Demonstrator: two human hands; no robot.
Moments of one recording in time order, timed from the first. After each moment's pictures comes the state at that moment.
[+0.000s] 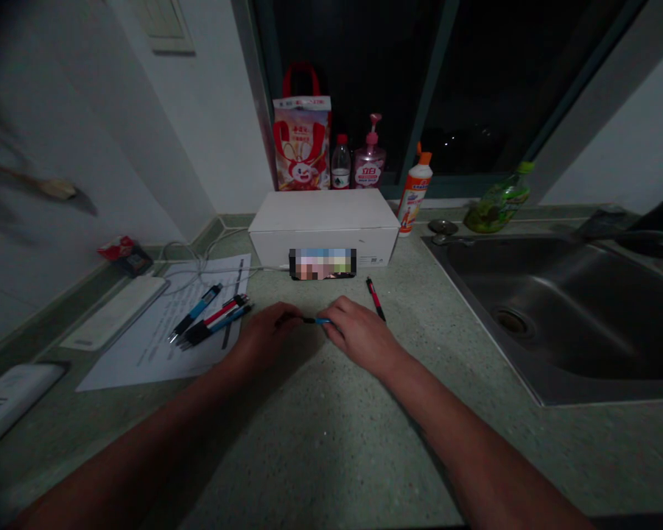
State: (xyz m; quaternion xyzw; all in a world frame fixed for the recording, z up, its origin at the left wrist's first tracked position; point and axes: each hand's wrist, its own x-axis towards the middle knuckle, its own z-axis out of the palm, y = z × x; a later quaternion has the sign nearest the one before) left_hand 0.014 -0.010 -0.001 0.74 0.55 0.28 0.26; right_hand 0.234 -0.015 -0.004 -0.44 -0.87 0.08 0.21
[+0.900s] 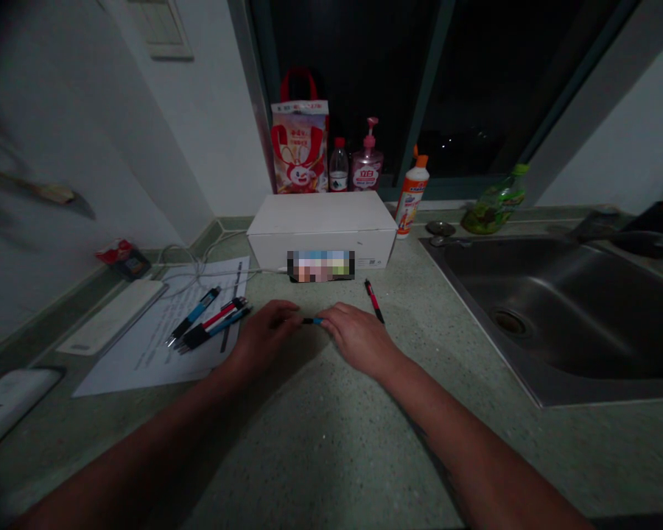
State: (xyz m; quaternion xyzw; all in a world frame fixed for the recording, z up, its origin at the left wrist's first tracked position) left_hand 0.017 -0.012 0.000 0.67 0.55 0.36 0.34; right_hand 0.232 -0.017 -0.002 -0.47 -0.85 0.12 0.21
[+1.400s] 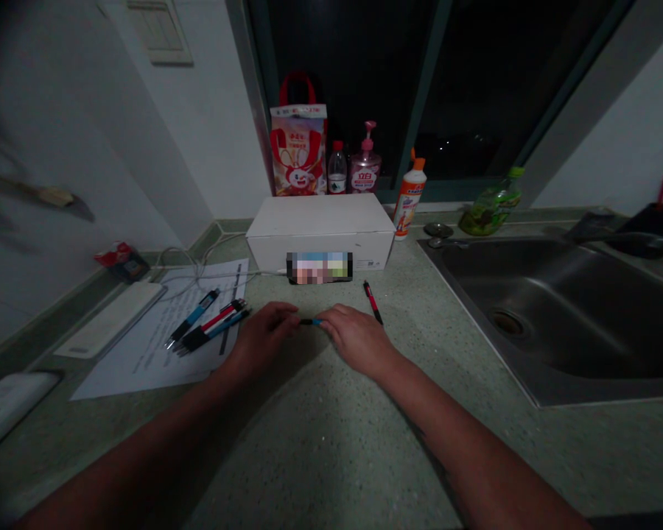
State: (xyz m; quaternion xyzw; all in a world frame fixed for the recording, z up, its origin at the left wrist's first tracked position) left_hand 0.016 -0.010 -0.002 0.66 0.55 0.36 0.36; right_hand 0.231 -0.017 -0.001 -0.48 -0.85 0.12 0.20
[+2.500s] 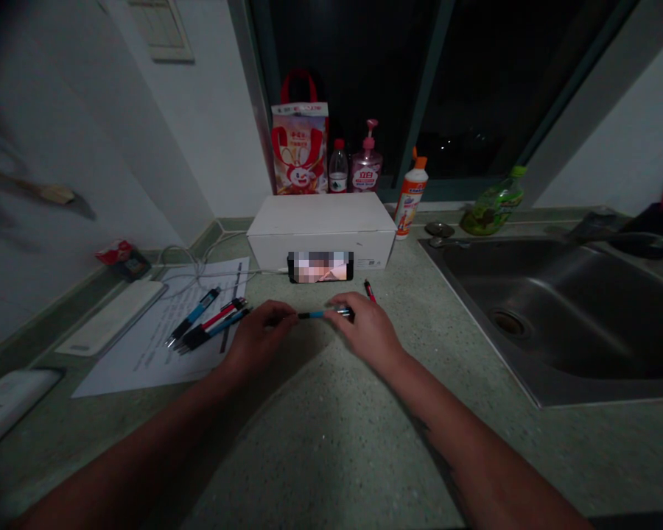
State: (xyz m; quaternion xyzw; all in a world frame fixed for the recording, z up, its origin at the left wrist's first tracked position) left_hand 0.015 -0.012 0.001 0.67 0.56 0.37 0.33; right_hand 0.237 -0.008 -0.006 -0.54 -0.71 0.22 0.39
